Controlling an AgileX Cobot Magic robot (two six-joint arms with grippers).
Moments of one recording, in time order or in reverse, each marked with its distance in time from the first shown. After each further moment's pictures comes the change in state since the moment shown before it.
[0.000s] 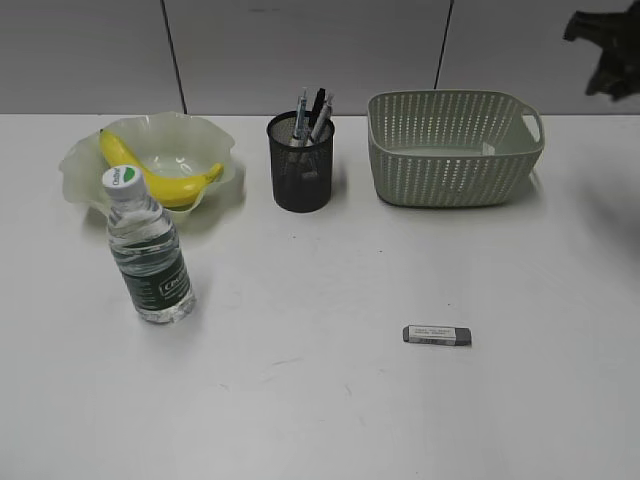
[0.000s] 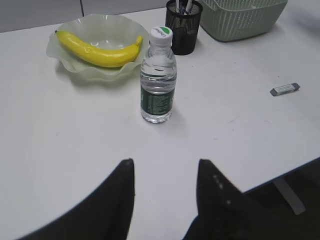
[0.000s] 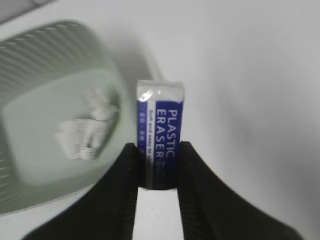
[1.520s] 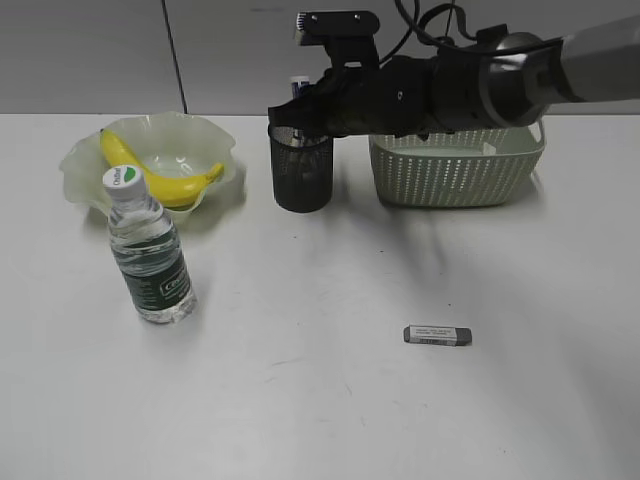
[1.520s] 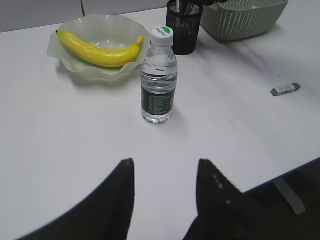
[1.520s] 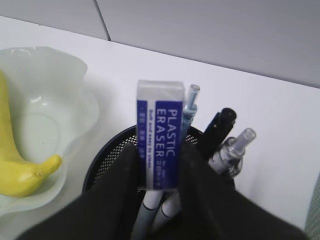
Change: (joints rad) left arm 0.000 0.000 0.000 0.000 0.000 0.000; right arm 0.506 0.334 0.000 0.332 -0.840 -0.530
